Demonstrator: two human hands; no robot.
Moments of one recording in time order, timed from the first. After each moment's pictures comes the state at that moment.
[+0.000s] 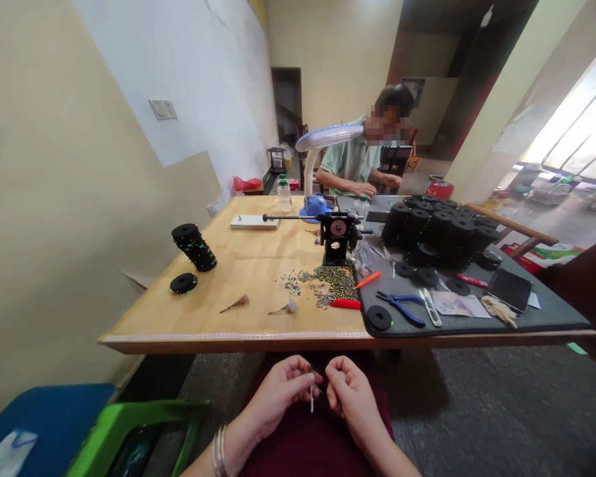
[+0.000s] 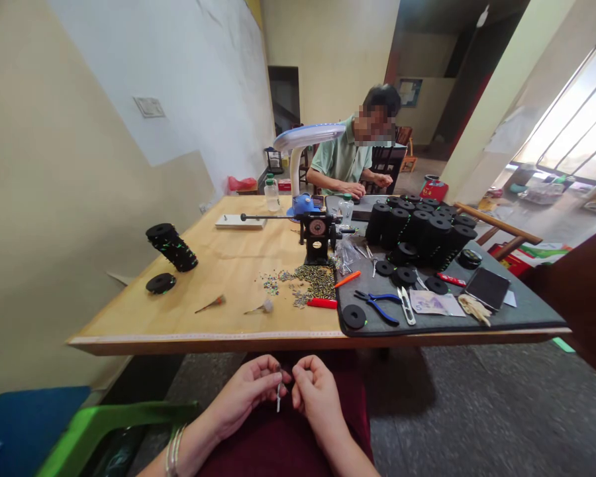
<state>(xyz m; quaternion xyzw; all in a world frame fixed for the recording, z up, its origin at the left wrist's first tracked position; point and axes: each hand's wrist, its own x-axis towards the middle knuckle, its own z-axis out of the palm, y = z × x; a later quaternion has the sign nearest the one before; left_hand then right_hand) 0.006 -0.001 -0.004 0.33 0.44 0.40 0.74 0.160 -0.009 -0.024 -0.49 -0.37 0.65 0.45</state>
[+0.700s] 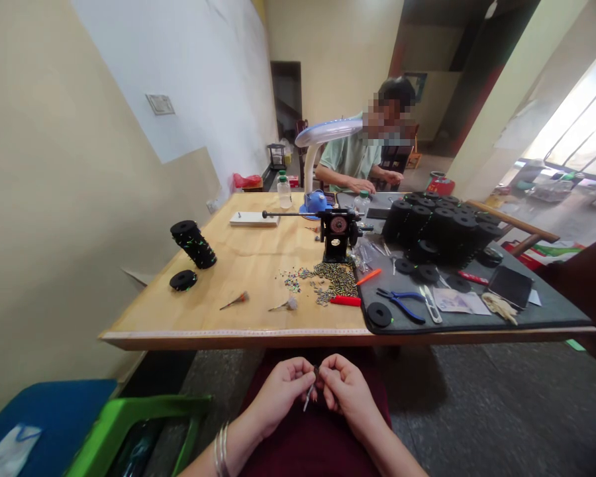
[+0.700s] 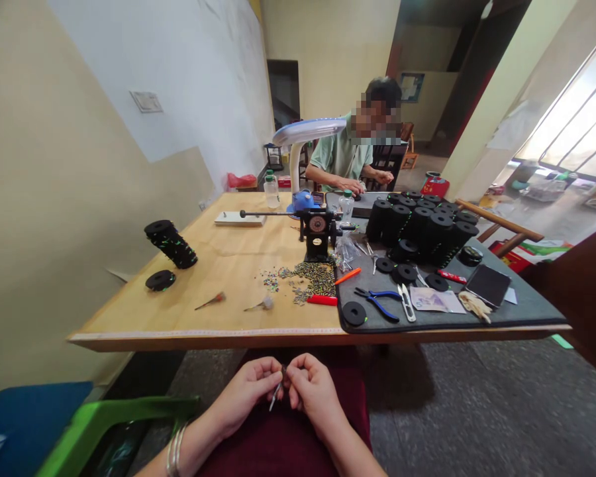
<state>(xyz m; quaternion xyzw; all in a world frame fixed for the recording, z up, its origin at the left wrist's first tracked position) 0.010 -0.003 0.001 0.41 0.46 0.37 0.69 0.158 -0.003 -0.030 -0.45 -0.39 0.69 0.41</state>
